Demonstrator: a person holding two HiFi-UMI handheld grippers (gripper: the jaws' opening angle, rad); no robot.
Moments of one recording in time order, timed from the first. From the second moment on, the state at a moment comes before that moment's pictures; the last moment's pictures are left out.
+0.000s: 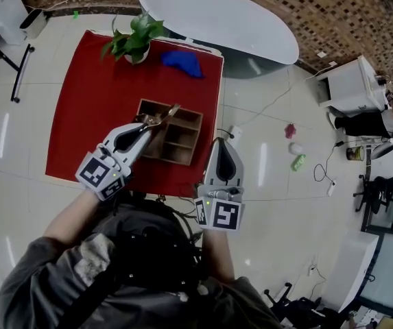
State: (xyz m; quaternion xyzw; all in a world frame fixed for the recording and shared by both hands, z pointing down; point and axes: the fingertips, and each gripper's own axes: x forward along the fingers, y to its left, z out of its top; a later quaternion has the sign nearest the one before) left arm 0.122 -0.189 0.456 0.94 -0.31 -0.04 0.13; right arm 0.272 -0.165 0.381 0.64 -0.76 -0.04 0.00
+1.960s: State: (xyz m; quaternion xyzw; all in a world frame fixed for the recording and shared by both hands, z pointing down) left arm 0.130 -0.187 0.534 0.94 -0.30 0.10 0.13; right arm 0.255 -0.171 0.409 0.67 -0.75 -0.02 0.01
